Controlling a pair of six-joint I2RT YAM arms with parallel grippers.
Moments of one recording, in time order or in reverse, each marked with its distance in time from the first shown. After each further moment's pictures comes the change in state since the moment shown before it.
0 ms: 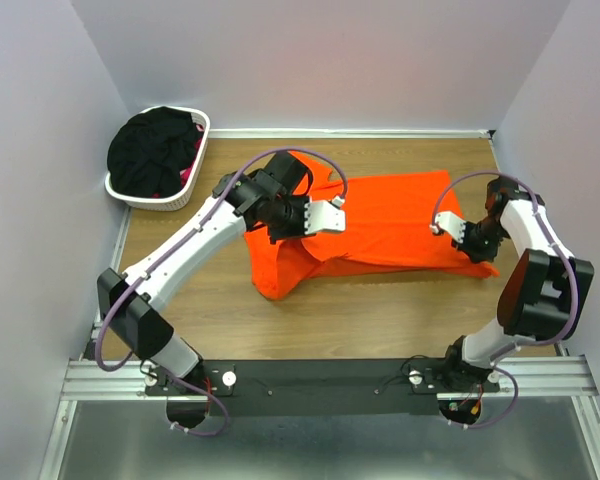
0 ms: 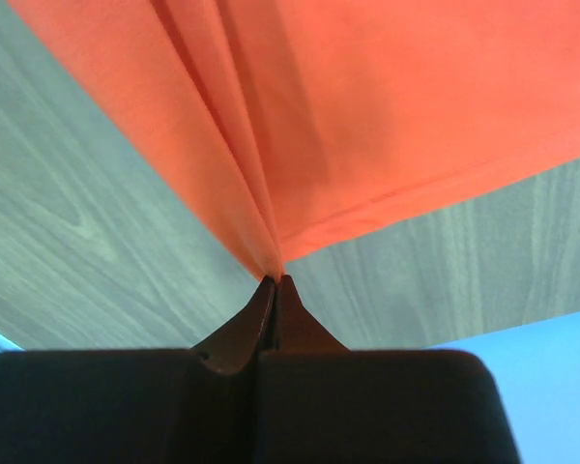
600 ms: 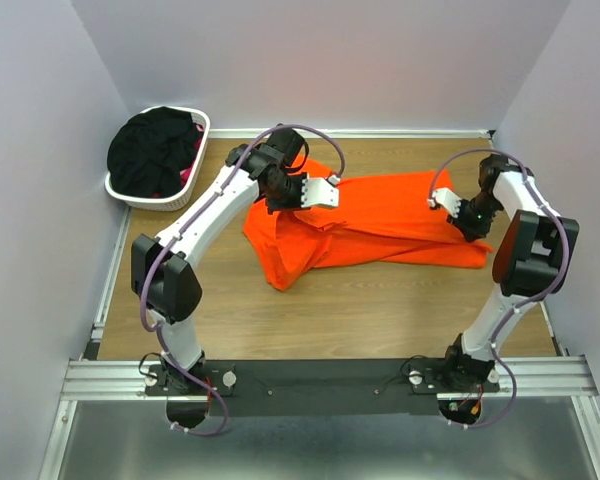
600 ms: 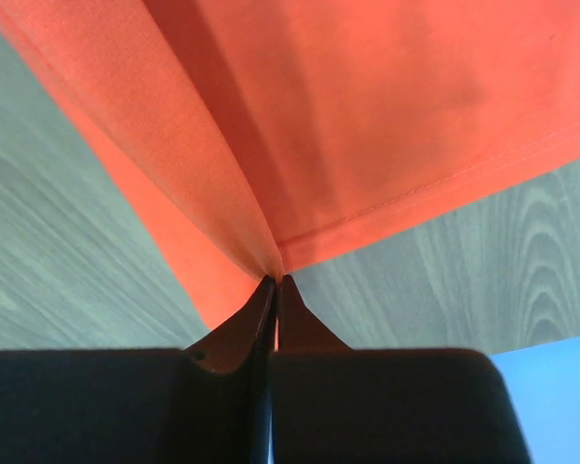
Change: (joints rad) left arm 0.156 0.263 0.226 -0.006 -0.035 0.217; right arm 0.024 0.323 0.316 -0.019 -0.009 0.092
